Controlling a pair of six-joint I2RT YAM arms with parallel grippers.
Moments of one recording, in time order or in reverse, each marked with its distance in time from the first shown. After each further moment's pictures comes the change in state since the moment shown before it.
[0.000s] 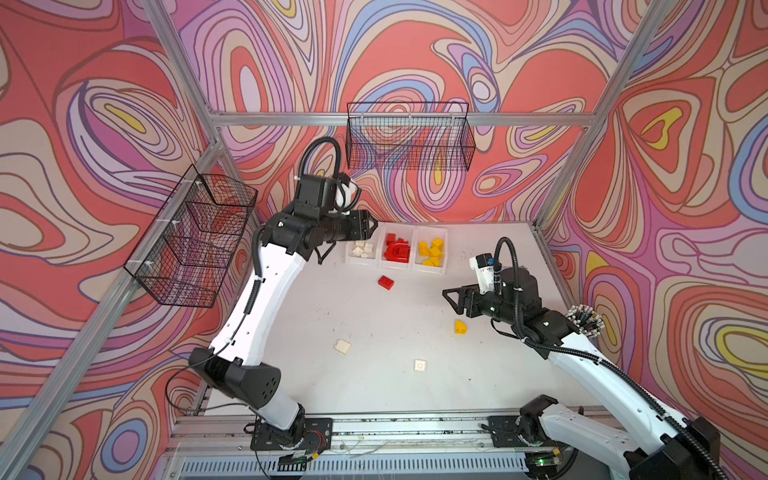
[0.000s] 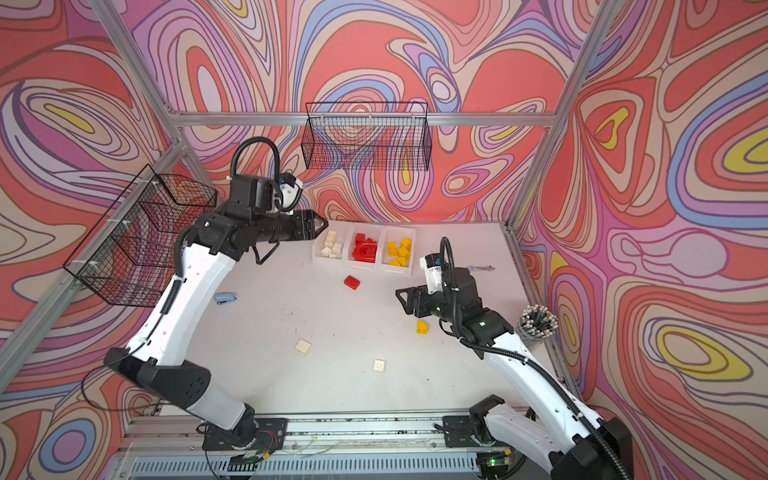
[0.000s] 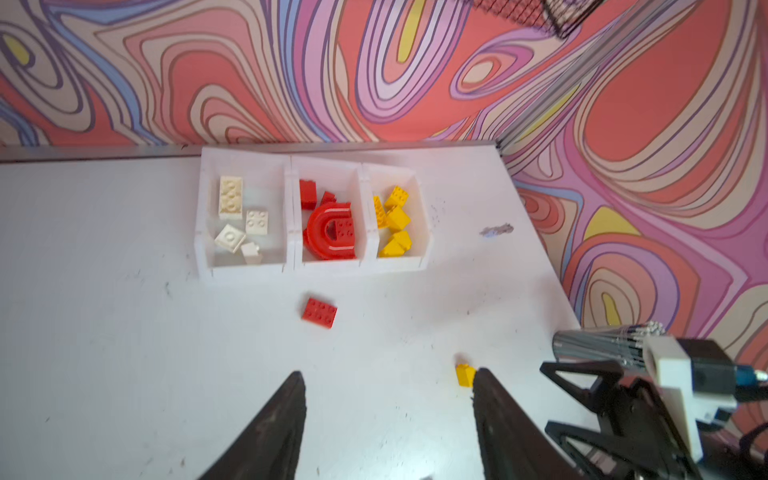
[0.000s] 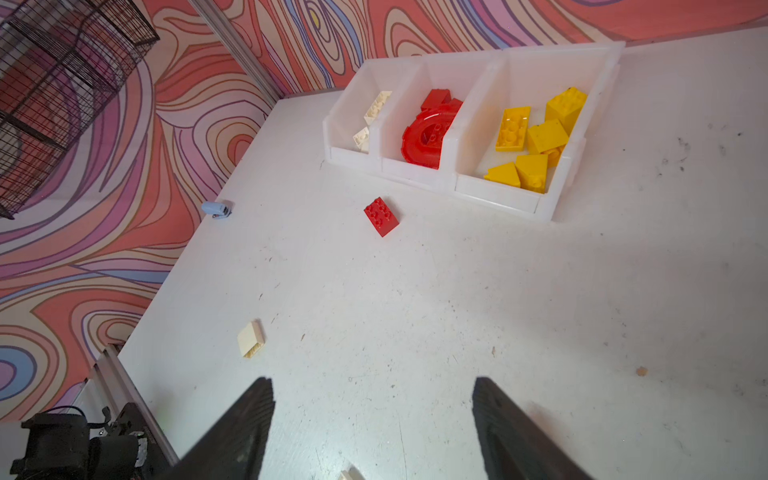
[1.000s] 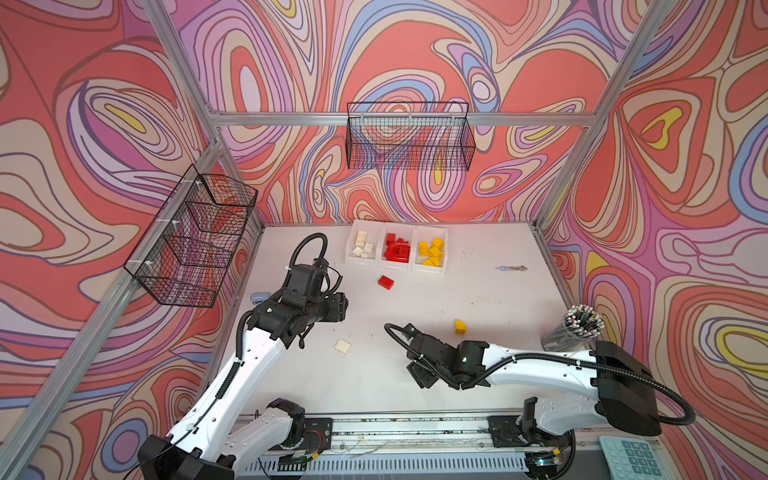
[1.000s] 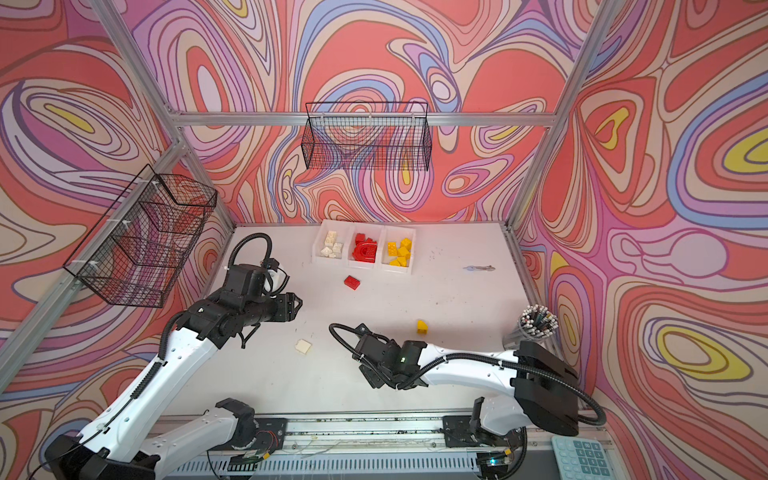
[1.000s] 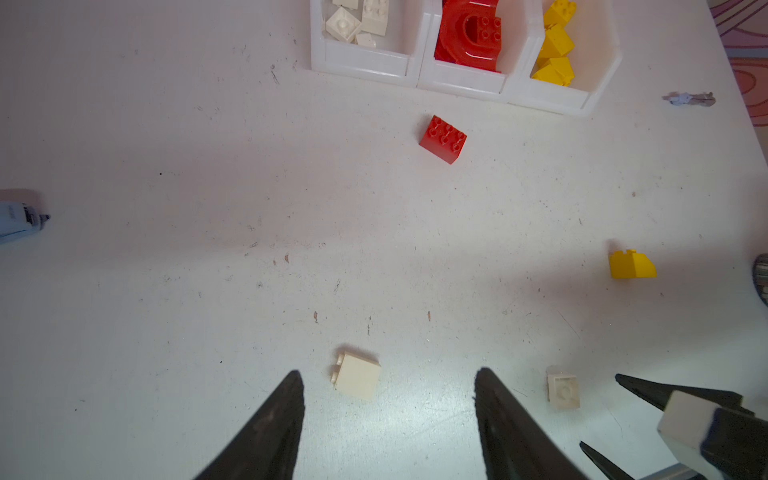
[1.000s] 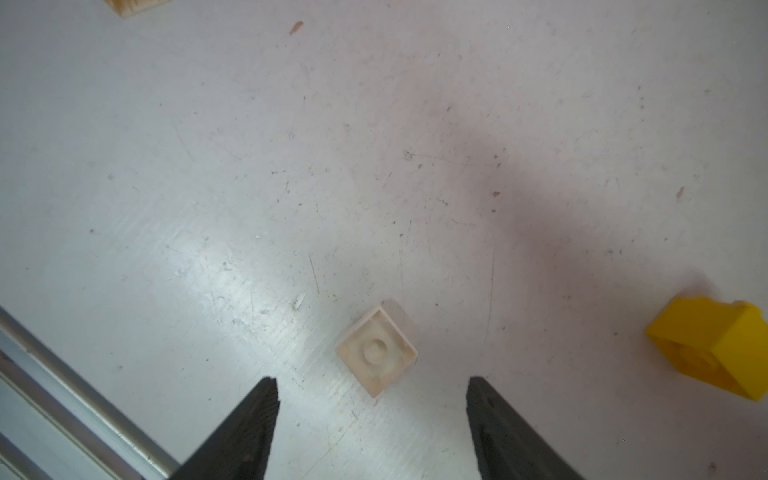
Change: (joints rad) left arm 0.004 -0.511 -0.859 0.147 -0.209 0.015; right arm 0.715 0.376 -0.029 -0.193 0.496 0.088
